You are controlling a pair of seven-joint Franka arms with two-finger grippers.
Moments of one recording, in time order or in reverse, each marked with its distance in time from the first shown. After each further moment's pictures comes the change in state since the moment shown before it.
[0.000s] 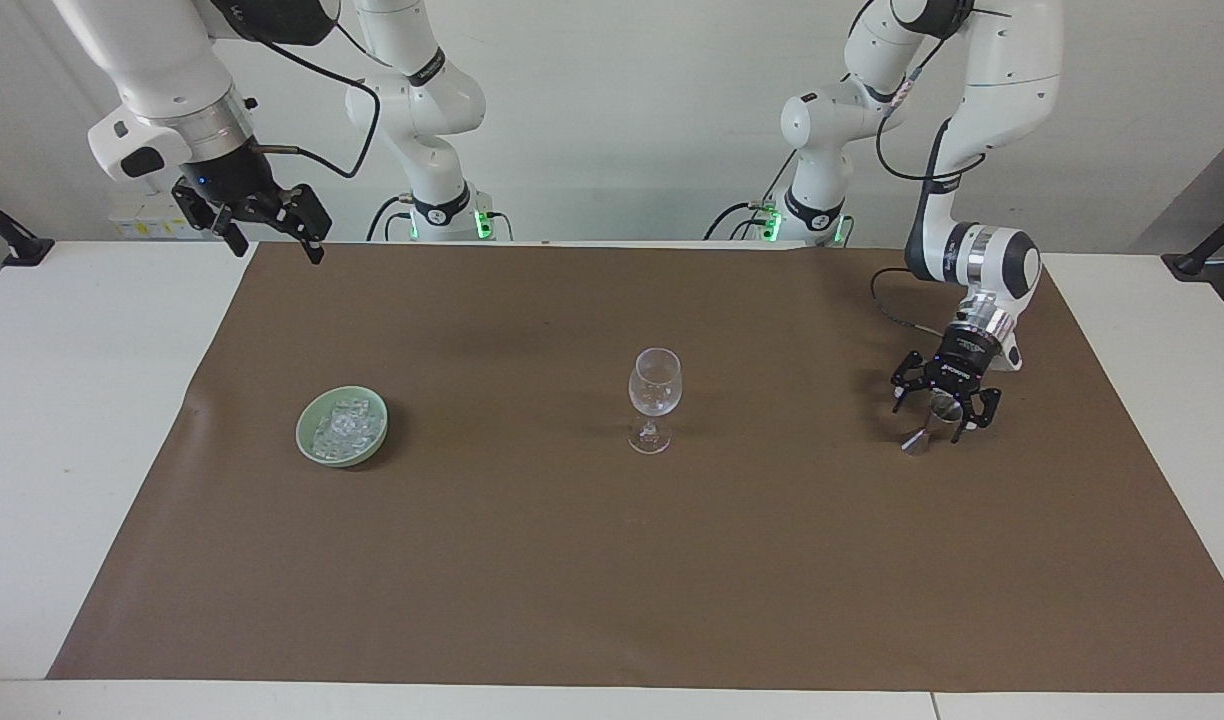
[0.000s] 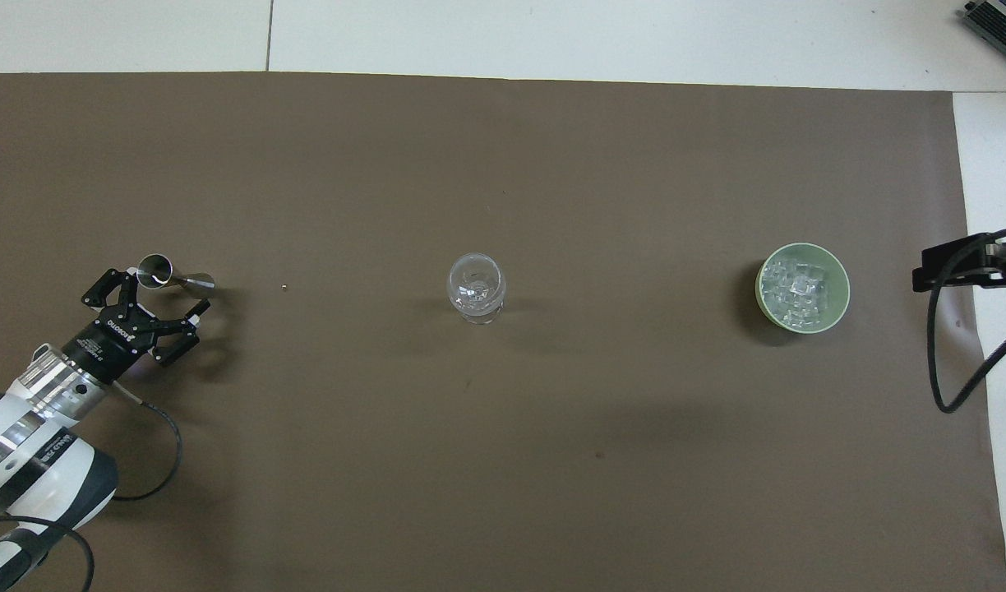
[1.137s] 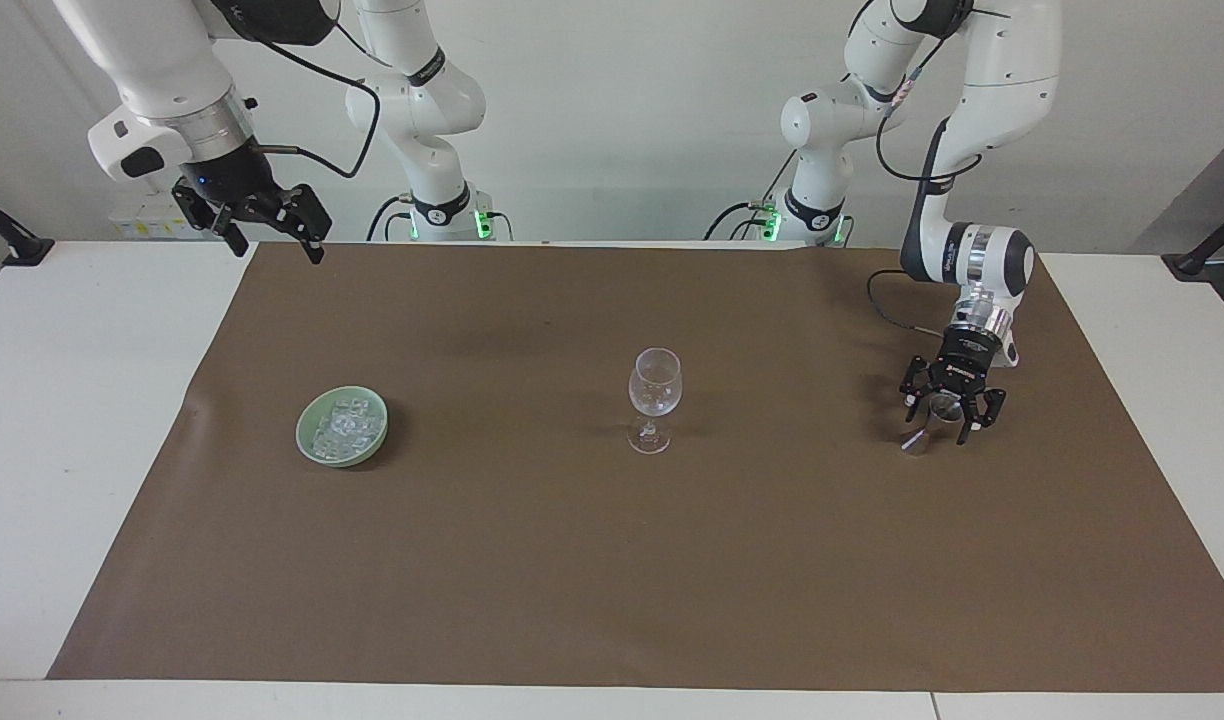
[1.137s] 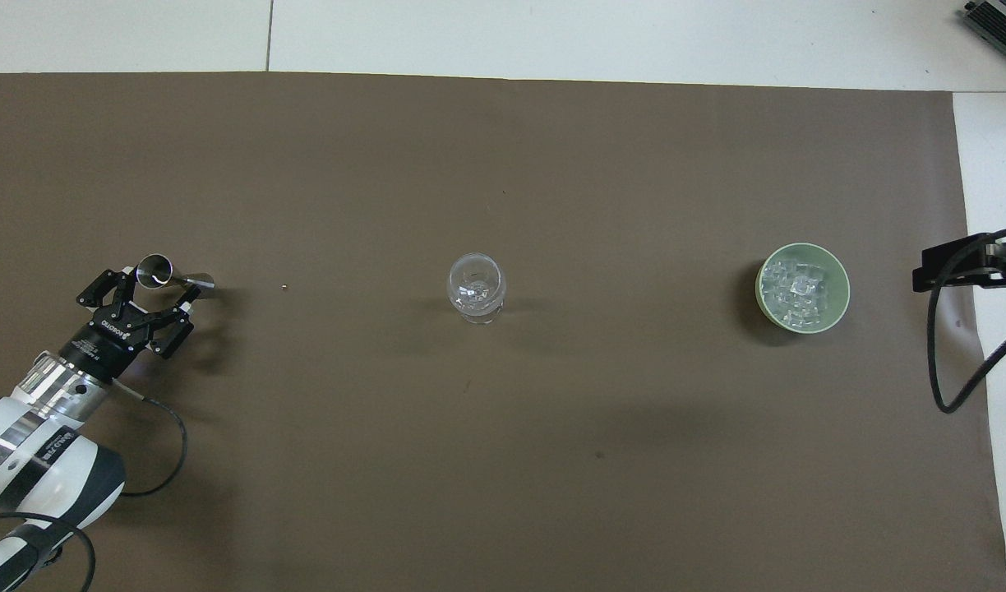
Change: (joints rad) left arm -0.003 -0.003 0.000 -0.010 -0.114 0.009 0.005; right arm 0.000 0.000 0.000 0.000 0.000 0.000 0.000
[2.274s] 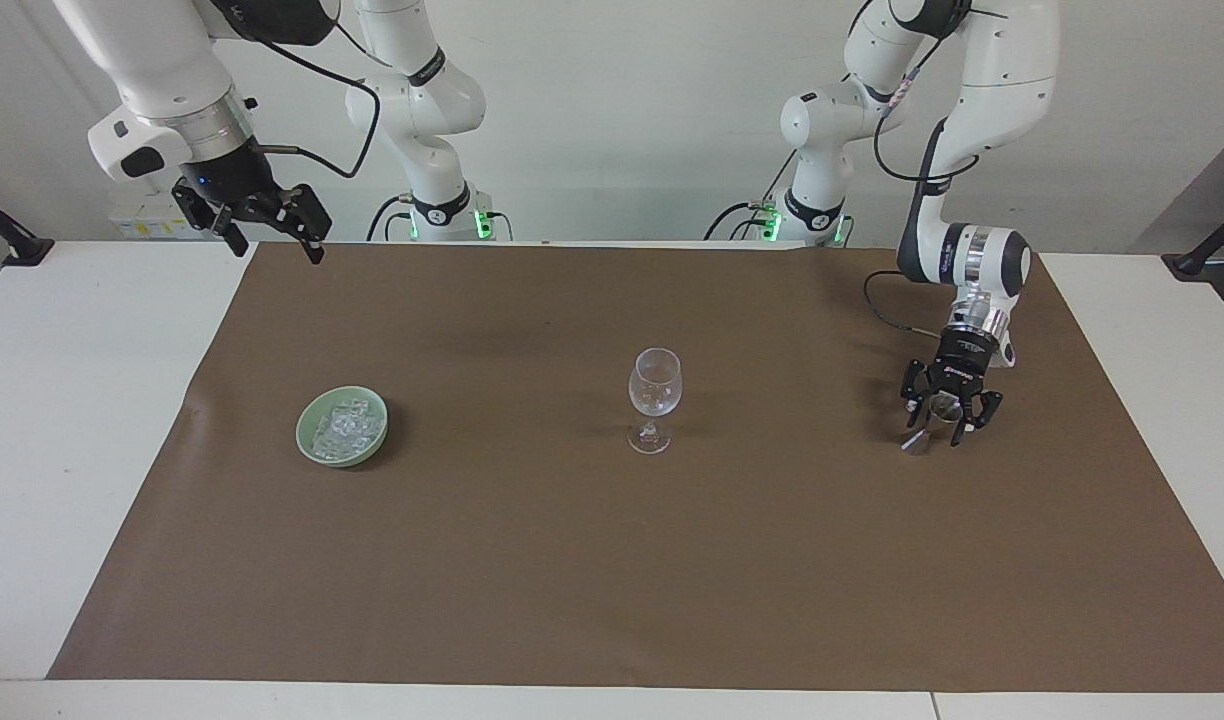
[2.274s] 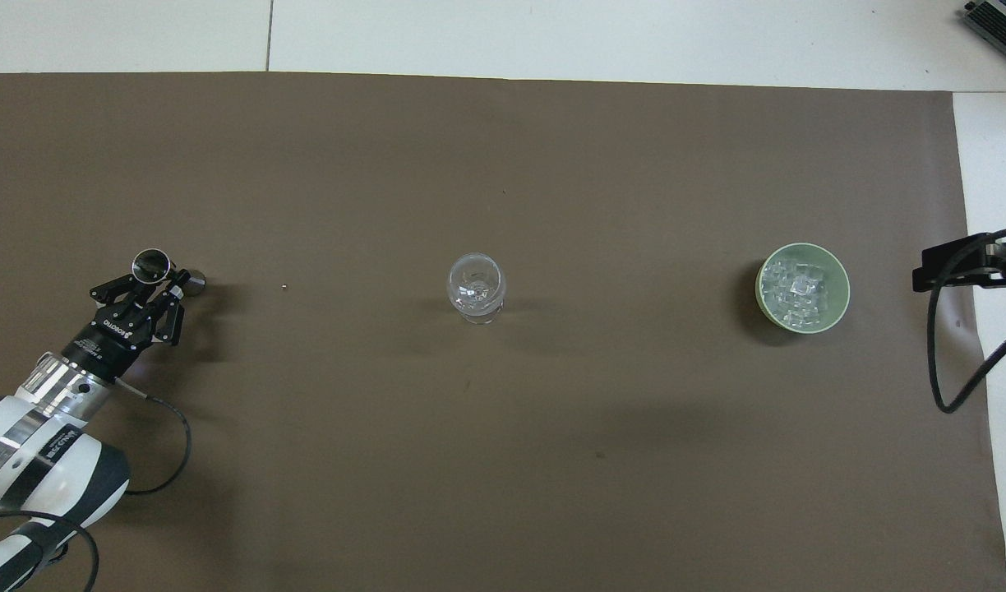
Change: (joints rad) left arm -0.009 0.000 -0.001 -0.001 -0.028 0.018 0.001; right arm 0.000 0.000 0.000 0.000 0.000 0.000 0.000
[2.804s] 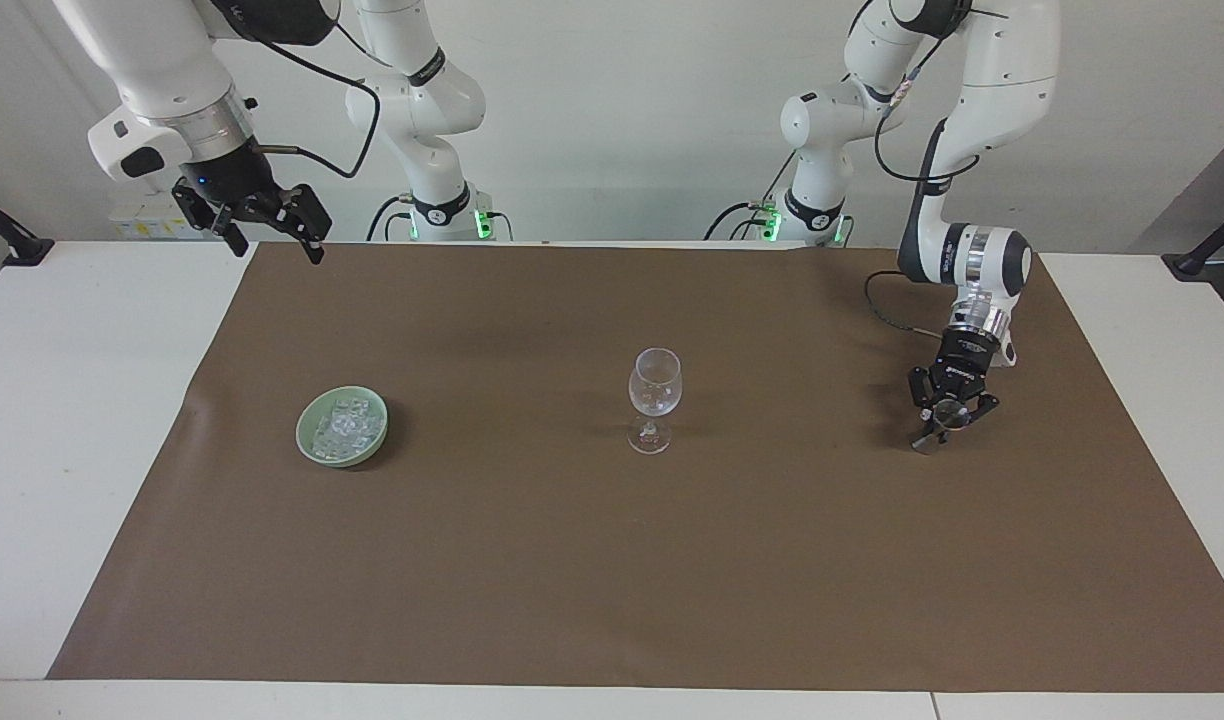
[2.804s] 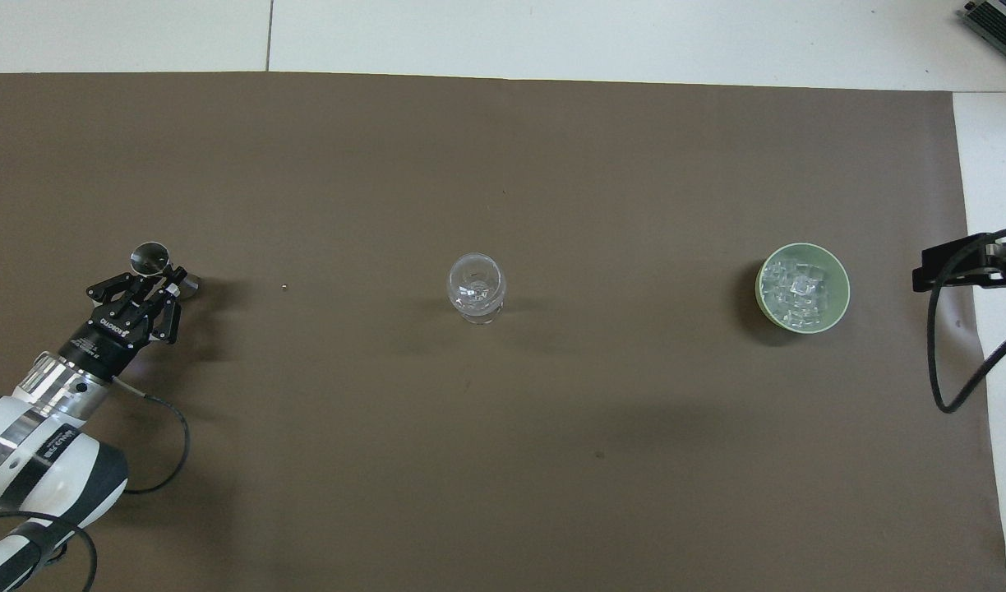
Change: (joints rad) left arm 0.000 -0.007 0.003 0.001 -0.008 -0.010 0.000; right arm 0.000 0.000 0.000 0.000 0.000 0.000 0.000
